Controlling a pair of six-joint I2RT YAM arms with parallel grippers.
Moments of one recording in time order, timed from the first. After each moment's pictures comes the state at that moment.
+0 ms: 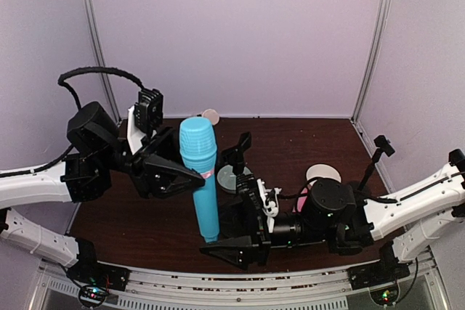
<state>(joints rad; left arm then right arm) -1.10 1.10 0.91 0.54 0.82 -0.33 1.47 1.38 0.80 0.68 -0.15 0.23</state>
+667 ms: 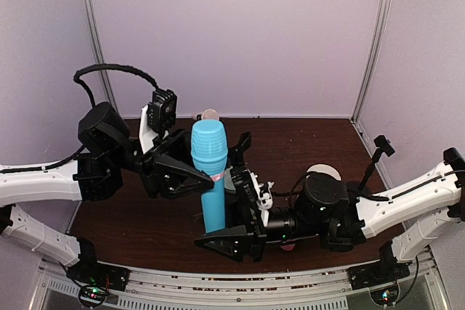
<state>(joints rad) -1.10 1.18 0.92 0.63 0.88 -0.40 1.43 1.42 0.82 0.75 -0.25 0.30</state>
